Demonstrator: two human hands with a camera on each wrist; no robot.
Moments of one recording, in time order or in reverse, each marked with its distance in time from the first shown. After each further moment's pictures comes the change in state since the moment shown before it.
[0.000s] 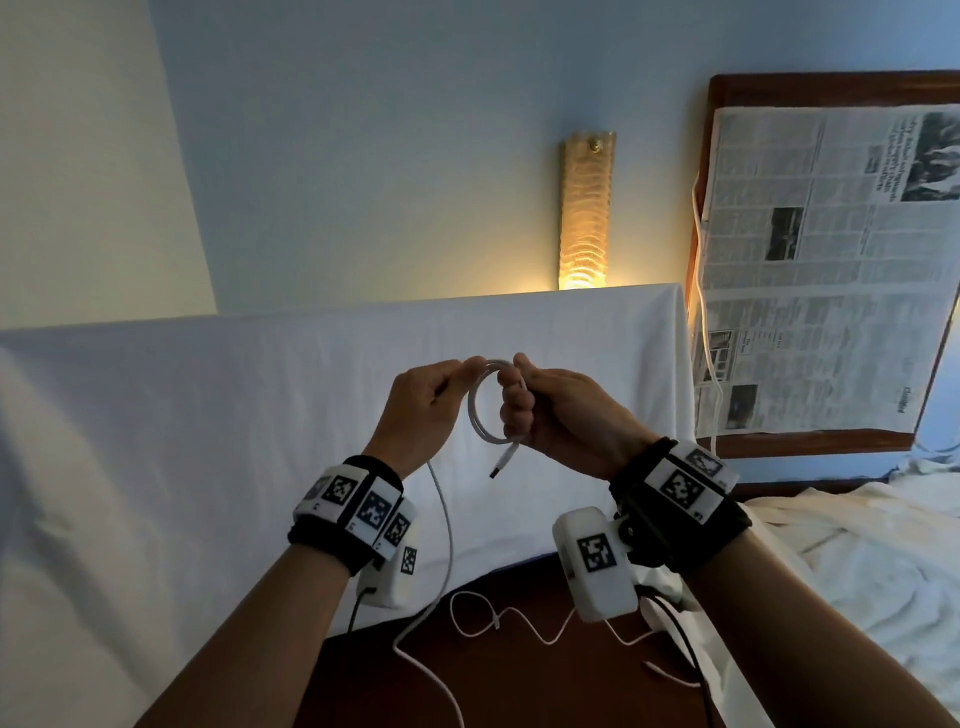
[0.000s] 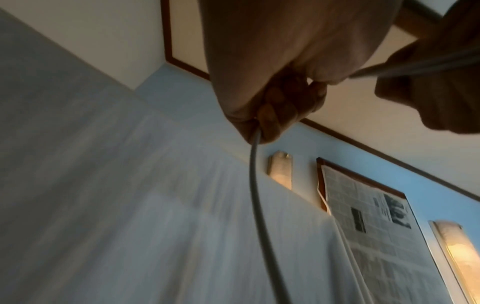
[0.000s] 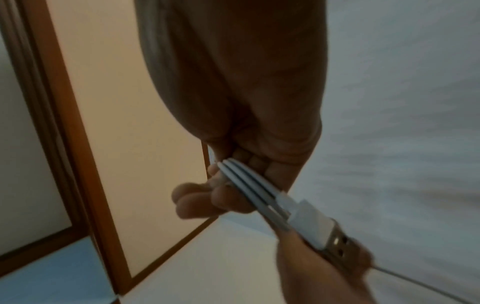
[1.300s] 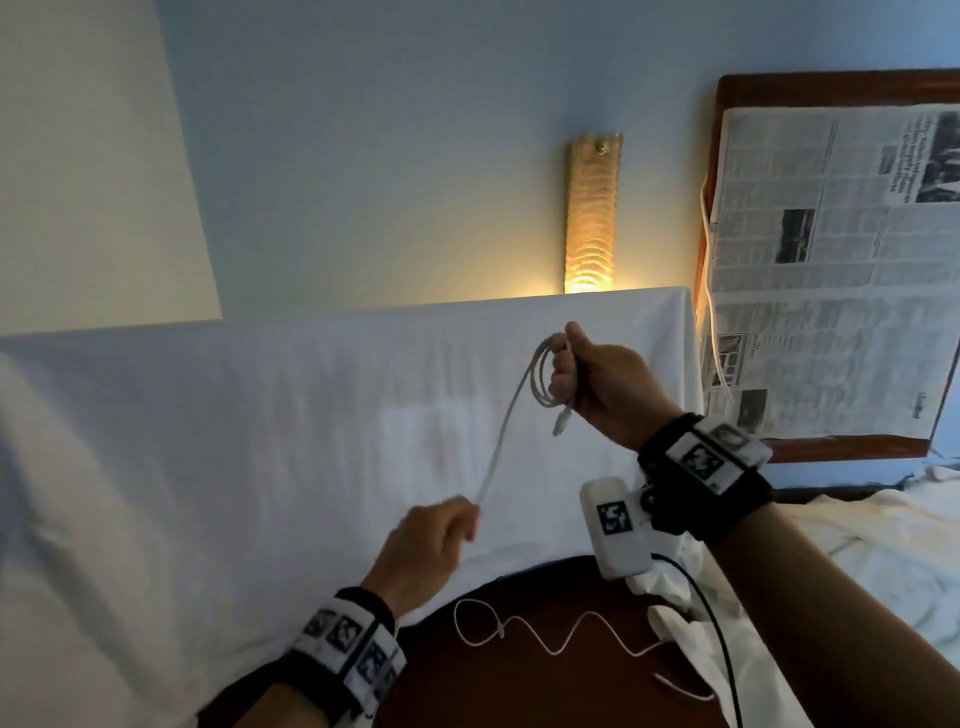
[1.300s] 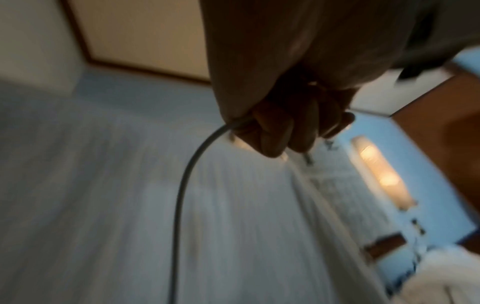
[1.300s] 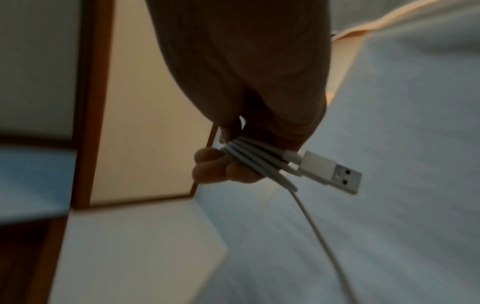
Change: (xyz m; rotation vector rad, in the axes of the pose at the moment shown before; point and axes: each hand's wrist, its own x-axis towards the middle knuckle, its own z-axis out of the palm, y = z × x) left_hand -0.097 -0.059 0.033 0.188 -0.288 -0.168; right_hand 0.020 -0.021 -0.030 0.036 0.258 -0.186
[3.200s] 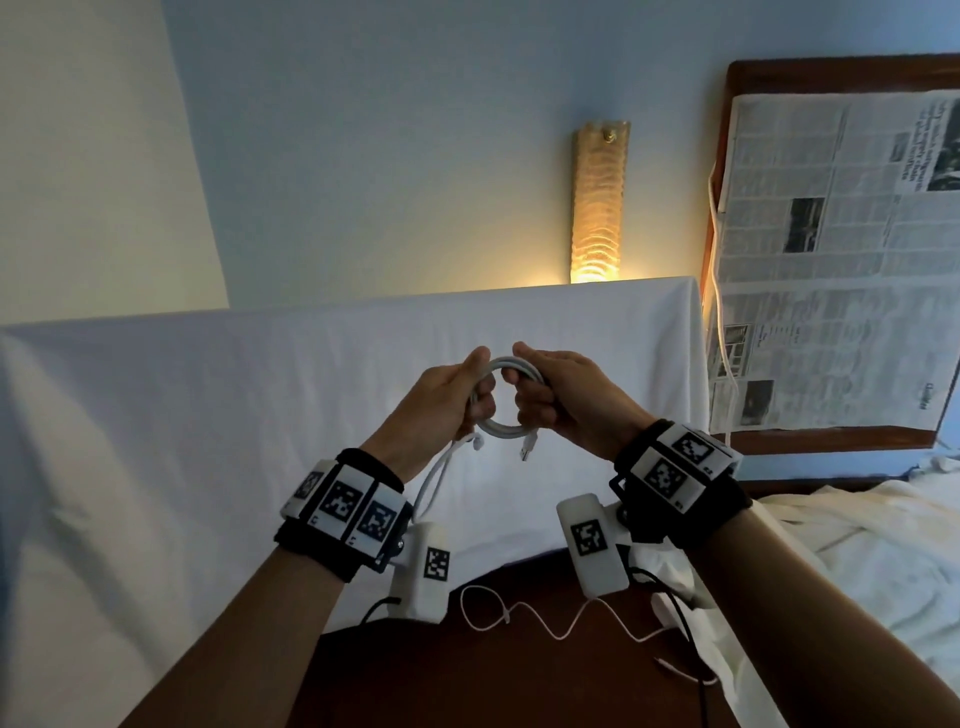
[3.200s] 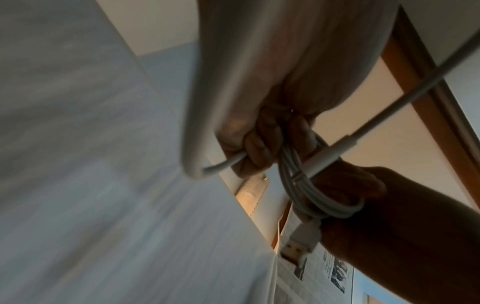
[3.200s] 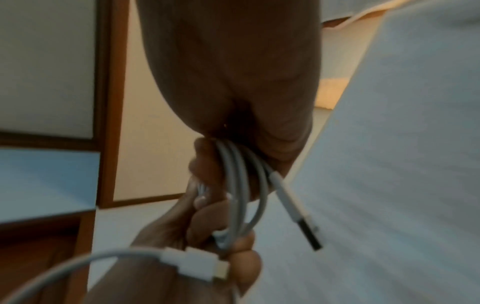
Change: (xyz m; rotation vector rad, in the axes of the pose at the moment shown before) left_hand 0.059 0.086 -0.081 -0.596 -0.010 -0.155; right_hand -0.015 0.021 0.026 -0.392 -0.210 0.068
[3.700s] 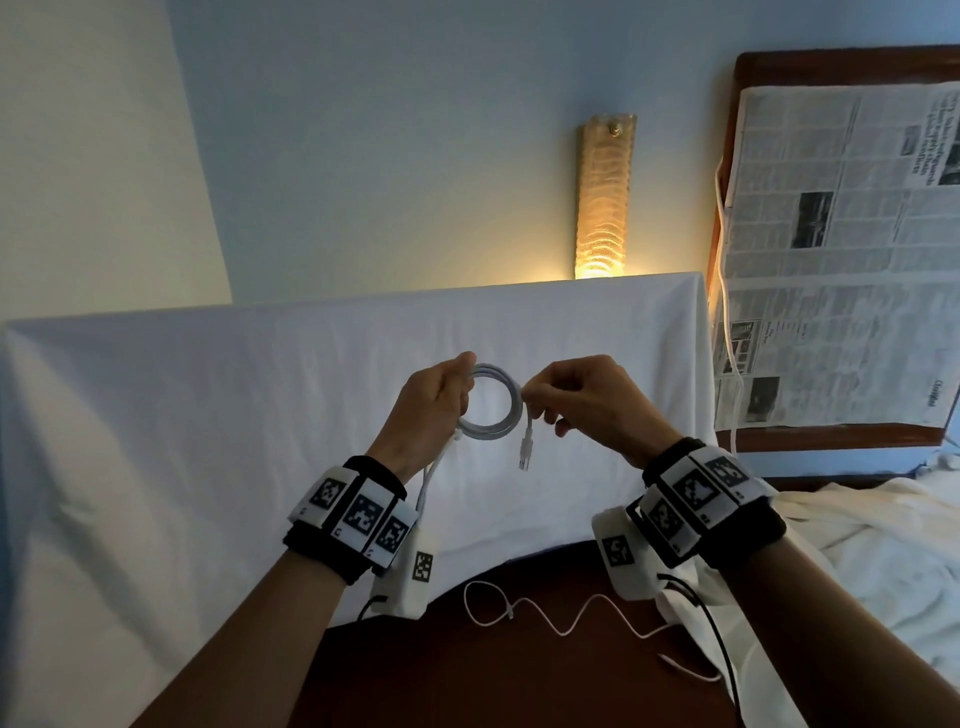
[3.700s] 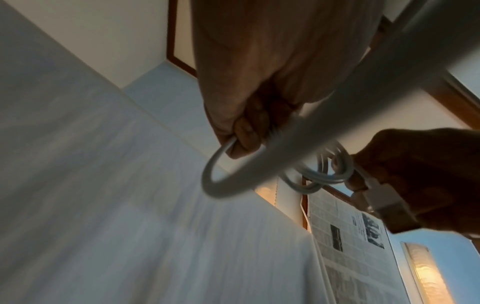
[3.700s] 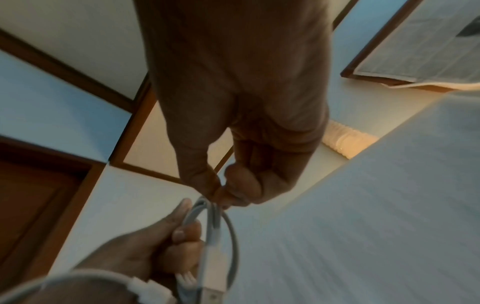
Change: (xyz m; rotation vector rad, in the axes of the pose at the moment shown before) left_hand 0.005 -0.021 -0.006 0.200 0.198 0.109; right_hand -0.012 0.009 -0.017 -0.596 0.243 -0.088
